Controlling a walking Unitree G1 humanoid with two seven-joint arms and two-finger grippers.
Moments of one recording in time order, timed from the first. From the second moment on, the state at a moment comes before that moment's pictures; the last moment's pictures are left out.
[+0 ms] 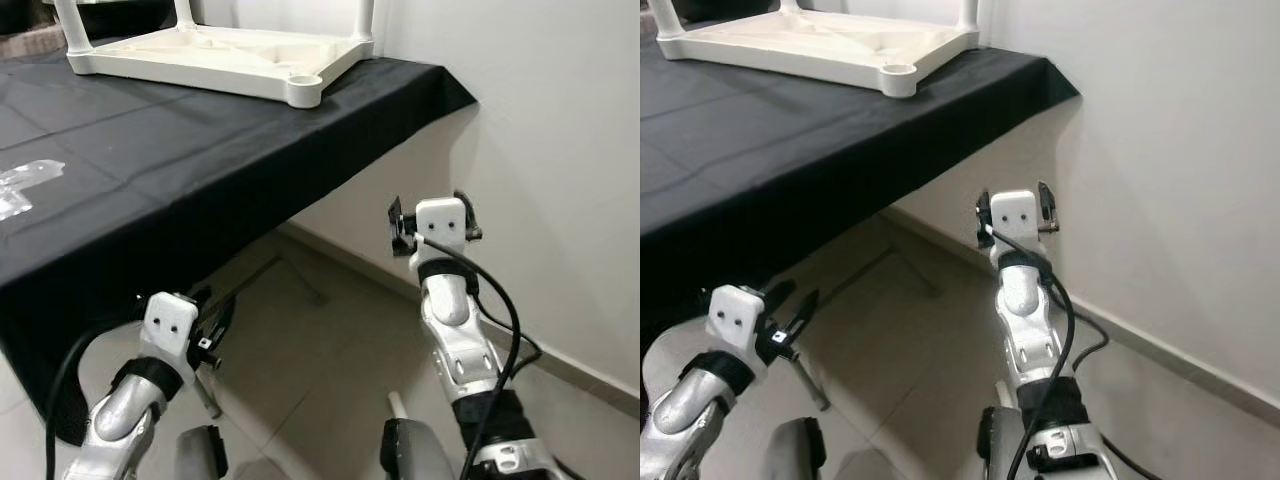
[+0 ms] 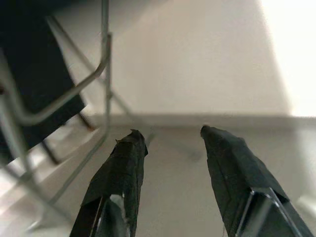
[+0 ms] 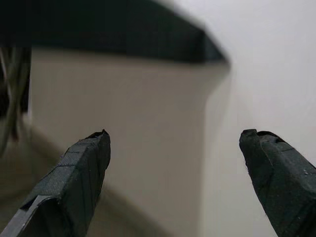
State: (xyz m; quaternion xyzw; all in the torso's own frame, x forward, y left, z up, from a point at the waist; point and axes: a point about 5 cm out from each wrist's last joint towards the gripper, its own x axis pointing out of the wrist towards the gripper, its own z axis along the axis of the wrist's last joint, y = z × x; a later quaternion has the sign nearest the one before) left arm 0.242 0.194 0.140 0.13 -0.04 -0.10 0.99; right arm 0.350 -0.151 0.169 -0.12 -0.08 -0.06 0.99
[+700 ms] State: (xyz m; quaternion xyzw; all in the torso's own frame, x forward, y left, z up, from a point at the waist) left arm 0.242 0.249 0.126 0.12 0.05 0.10 0.99; right arm 0.365 -0.188 0.107 -0.19 0.18 -0.03 0.97
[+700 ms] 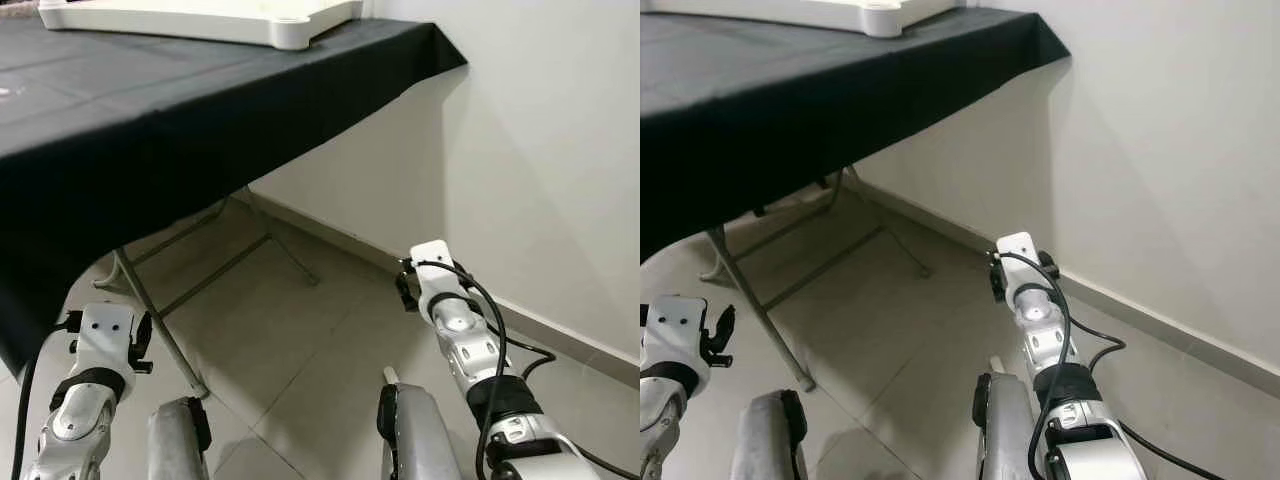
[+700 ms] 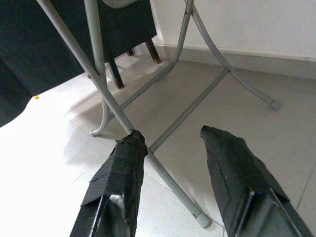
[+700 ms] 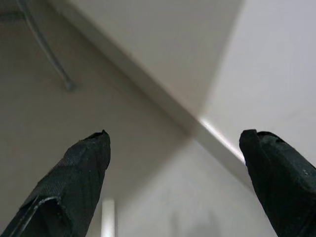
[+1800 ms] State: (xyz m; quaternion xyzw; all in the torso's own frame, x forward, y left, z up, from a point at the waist) left arm 0.135 0.297 0.157 0.14 0.15 0.12 0.97; right arm 0.350 -0.246 0.078 -0.25 0.33 -0.04 0.91
